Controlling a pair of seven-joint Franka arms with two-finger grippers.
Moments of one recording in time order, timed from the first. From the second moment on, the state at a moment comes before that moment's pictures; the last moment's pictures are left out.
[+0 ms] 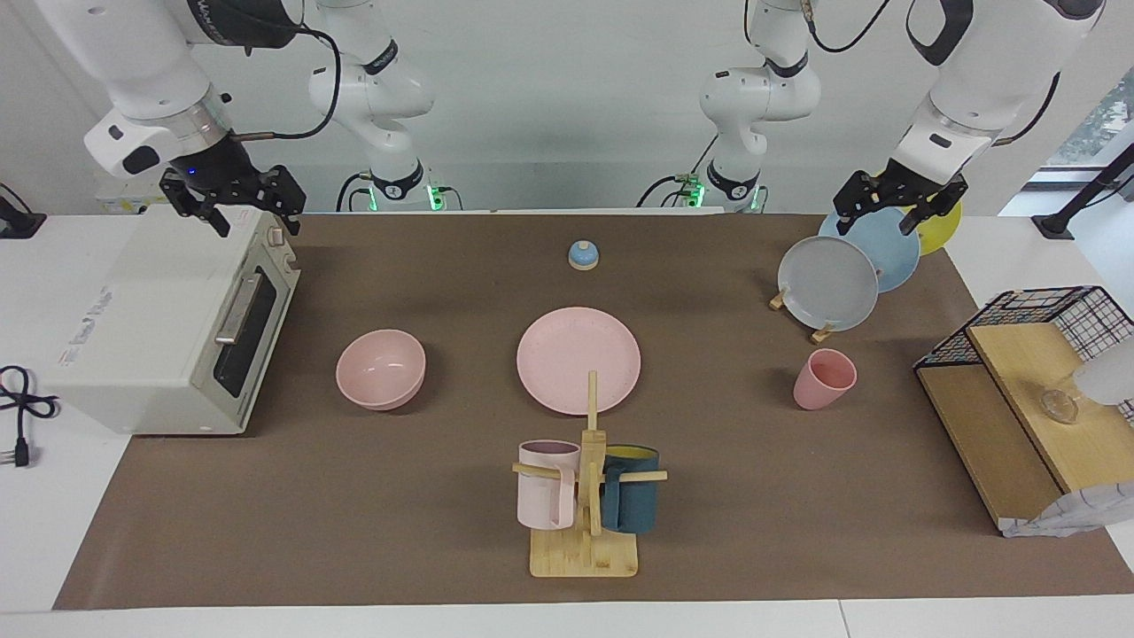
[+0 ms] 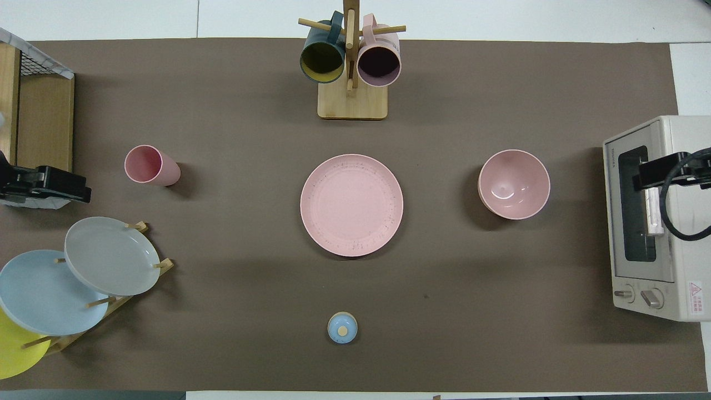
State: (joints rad) left arm -0.05 -0.07 -0.03 -1.66 -0.01 1.52 0.01; right arm 0.03 -0.03 -0.09 -1.59 0.00 1.49 -0.05
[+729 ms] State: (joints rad) left arm -0.05 -0.07 -0.03 -1.66 -0.01 1.52 0.01; right arm 0.05 -0.03 -0.09 -1.60 0.00 1.49 -0.06
